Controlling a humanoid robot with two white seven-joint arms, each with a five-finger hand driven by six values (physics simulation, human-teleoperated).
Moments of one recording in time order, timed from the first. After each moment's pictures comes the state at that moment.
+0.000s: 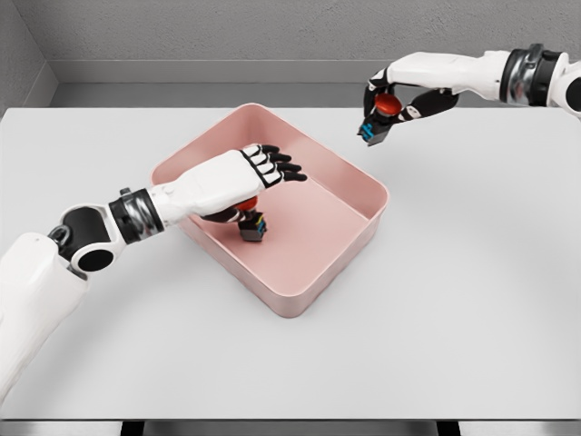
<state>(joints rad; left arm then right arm) -0.48 0.44 -0.50 -1.48 -0.73 -0.61 -0.22 -1.12 -0.67 0.96 -1.15 0.00 -0.45 0.61</state>
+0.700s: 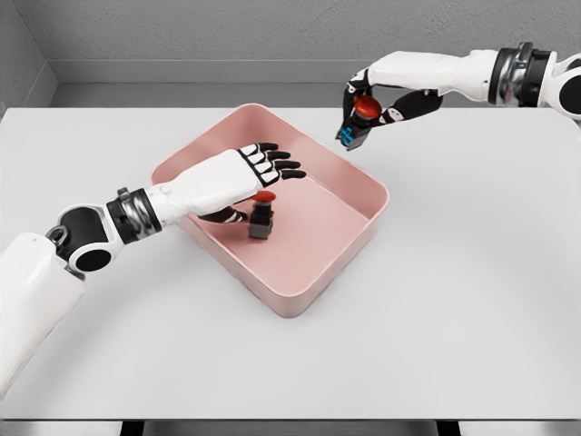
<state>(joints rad) -0.48 0.44 -0.50 -1.48 -0.73 -0.61 -0.22 -1.12 -0.68 0.96 -1.25 -0.06 -0.45 0.61</state>
